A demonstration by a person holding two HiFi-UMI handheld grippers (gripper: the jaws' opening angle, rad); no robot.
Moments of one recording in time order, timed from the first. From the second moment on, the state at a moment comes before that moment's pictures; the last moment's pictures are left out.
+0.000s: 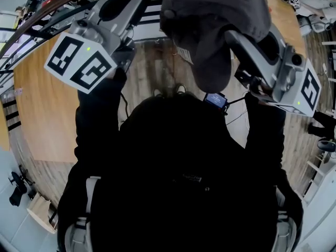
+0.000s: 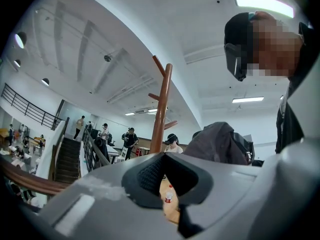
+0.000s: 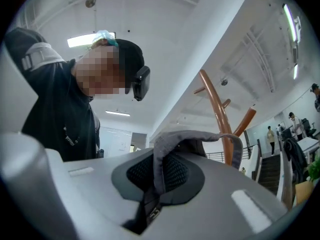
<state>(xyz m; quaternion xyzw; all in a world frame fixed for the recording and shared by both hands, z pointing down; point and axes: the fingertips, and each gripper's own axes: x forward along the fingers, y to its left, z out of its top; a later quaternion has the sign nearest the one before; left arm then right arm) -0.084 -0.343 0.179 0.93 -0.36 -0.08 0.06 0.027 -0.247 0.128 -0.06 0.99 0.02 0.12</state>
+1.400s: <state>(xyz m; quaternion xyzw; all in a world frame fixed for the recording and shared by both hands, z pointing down) -0.085 -0.354 0.189 0.93 -0.36 -0.05 0.04 0.000 -0.253 0.149 0.20 0.96 -0.03 0.18</state>
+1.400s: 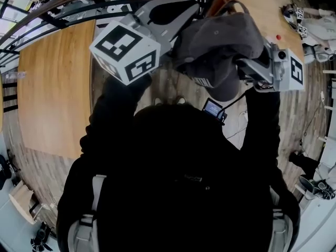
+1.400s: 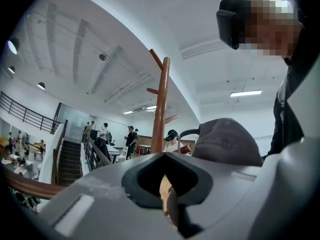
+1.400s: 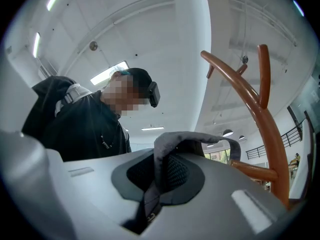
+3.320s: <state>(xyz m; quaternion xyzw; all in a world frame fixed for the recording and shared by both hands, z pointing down) -0.013 -0.328 0.165 0.95 -0.32 -0.04 -0.01 0.017 -0.263 0.235 0.21 0.97 -0.07 0.07</state>
